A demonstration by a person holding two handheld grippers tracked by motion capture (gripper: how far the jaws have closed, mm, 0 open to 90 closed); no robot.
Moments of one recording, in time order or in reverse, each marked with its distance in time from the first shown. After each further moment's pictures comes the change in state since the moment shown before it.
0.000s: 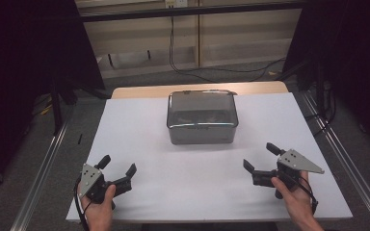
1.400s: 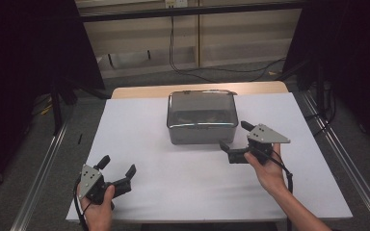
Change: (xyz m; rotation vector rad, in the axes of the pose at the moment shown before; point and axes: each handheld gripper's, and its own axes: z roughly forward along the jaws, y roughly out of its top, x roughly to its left) left arm 0.000 0.000 -0.003 -0.006 0.000 0.017; right arm 0.017 0.048 0.073 0.028 0.078 -0.138
